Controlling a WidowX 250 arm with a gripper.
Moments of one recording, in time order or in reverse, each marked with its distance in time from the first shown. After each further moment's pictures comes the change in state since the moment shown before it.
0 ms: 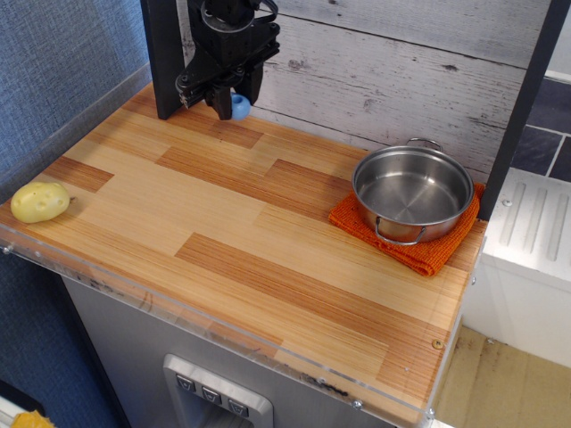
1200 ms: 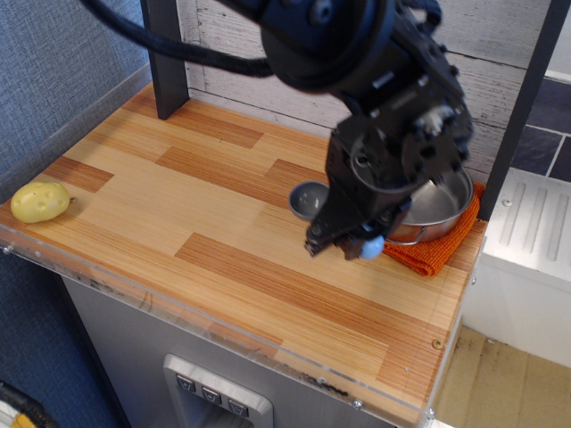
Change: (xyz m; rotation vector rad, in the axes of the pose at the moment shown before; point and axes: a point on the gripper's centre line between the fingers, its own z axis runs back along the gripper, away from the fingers) arm -0.183 0.015 0.059 -0.063 0.050 -0.082
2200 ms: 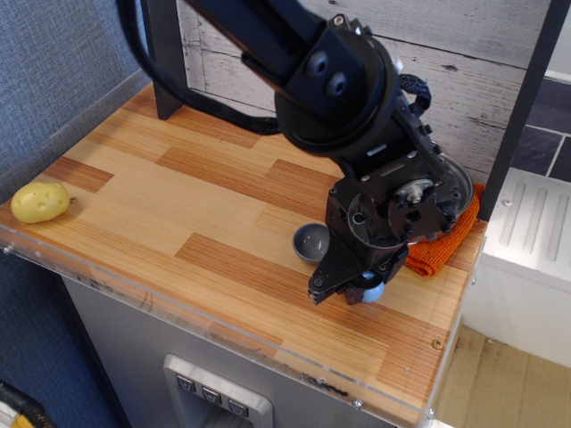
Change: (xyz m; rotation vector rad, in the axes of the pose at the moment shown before) arm -0.026 0.016 -0.037 0.014 0.084 0.016
